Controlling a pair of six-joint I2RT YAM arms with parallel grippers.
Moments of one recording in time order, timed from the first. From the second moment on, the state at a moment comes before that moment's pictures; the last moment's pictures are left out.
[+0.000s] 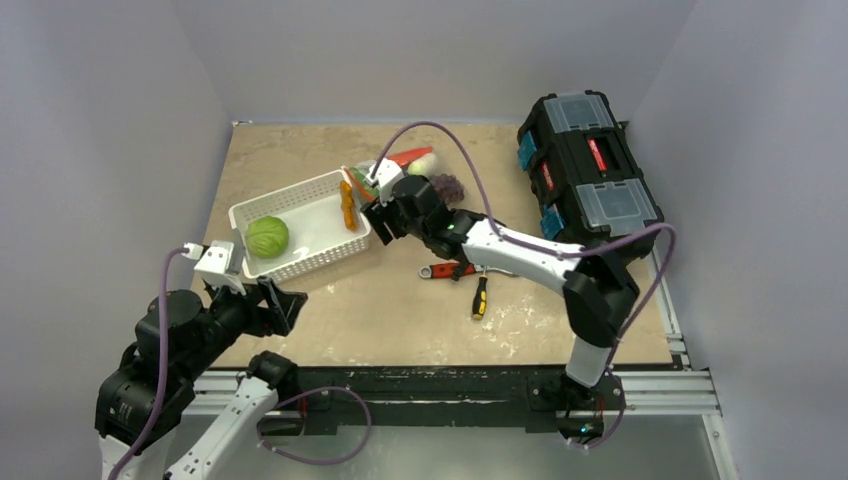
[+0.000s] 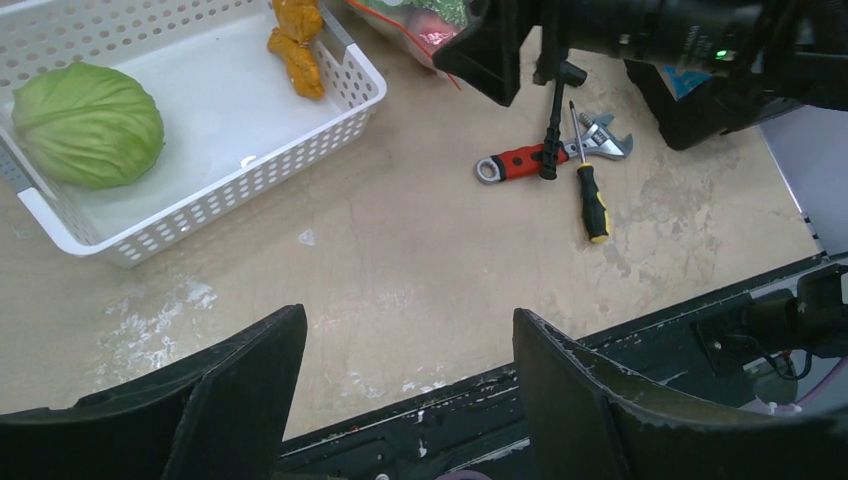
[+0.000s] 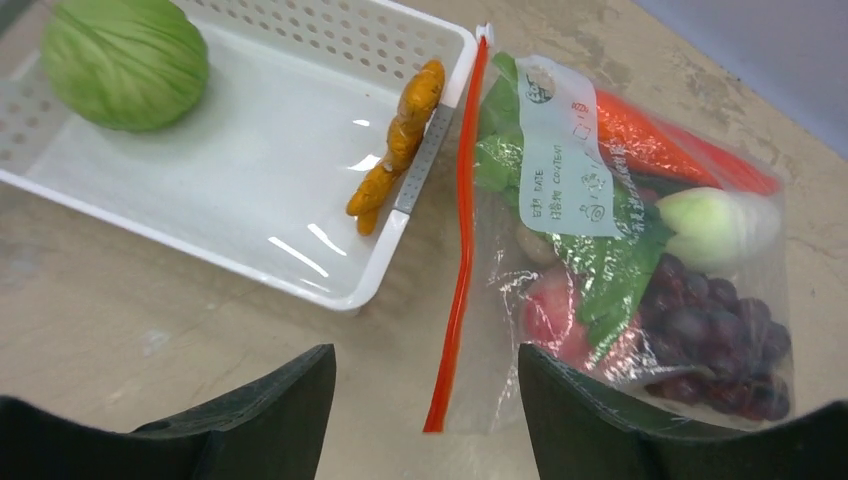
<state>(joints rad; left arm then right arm) -0.40 0.38 1.14 -1.15 0.00 -0.34 0.92 1.84 1.40 -0.05 0.21 -0.03</state>
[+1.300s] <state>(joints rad) -0.40 0.37 1.27 -1.21 0.03 -0.41 0.60 2.06 1.52 0.01 -0.05 0.35</state>
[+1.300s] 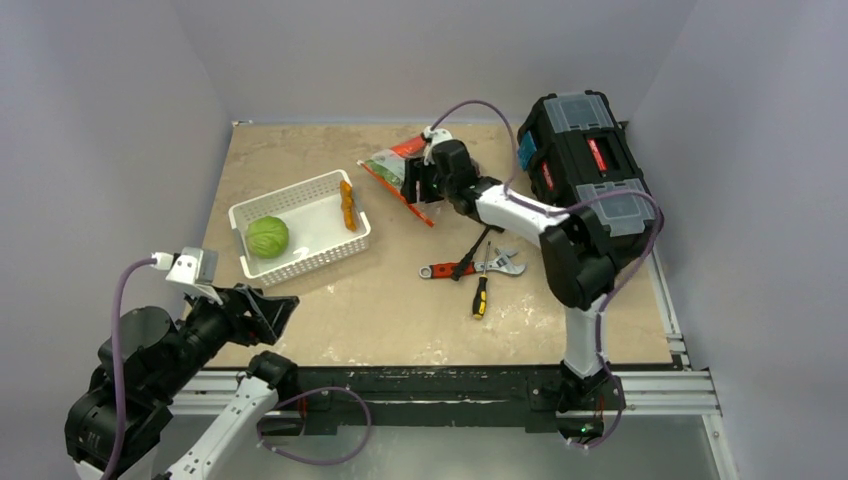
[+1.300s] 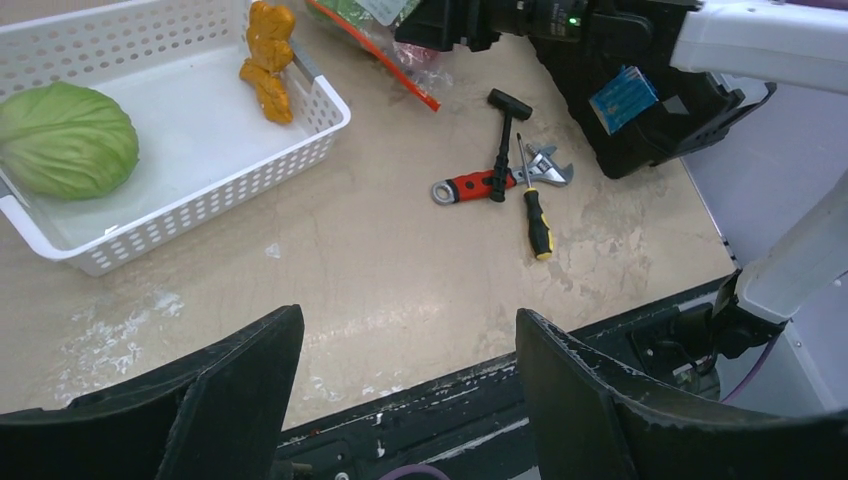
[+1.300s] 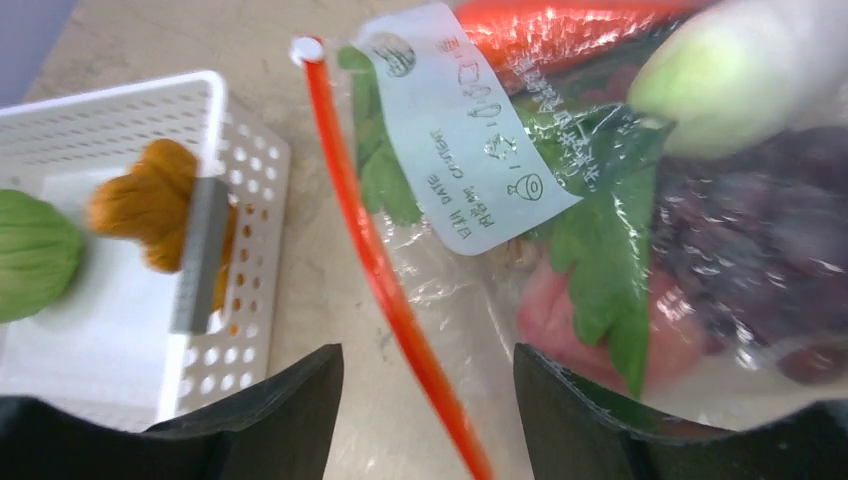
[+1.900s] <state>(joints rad) -0.40 0.39 1.43 -1.06 -0.08 -0.33 0.62 0.93 1.27 -0.34 0.23 0.26</state>
